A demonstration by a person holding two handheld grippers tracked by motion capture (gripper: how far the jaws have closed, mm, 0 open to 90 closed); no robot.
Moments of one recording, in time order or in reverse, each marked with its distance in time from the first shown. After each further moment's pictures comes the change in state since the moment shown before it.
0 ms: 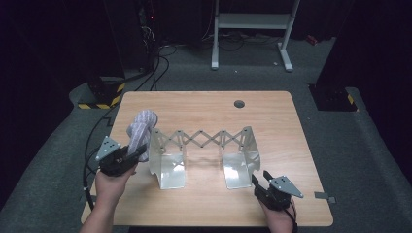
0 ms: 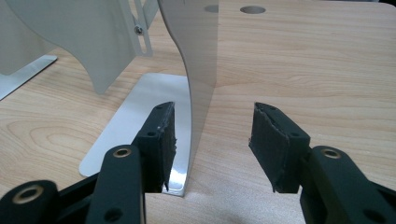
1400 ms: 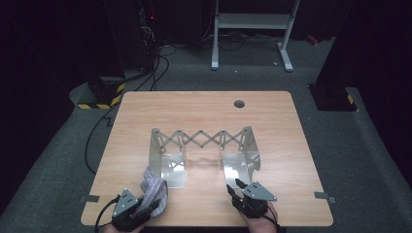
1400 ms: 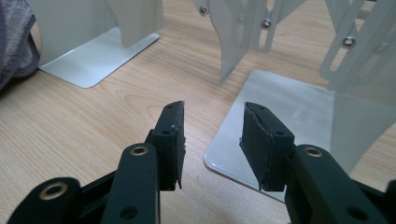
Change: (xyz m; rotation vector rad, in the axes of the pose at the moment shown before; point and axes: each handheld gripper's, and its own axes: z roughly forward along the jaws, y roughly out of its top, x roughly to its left) left arm -0.084 -0.101 -0.044 0.181 -0.126 0.059; right arm 0.065 0.003 0.004 0.047 0.214 -0.155
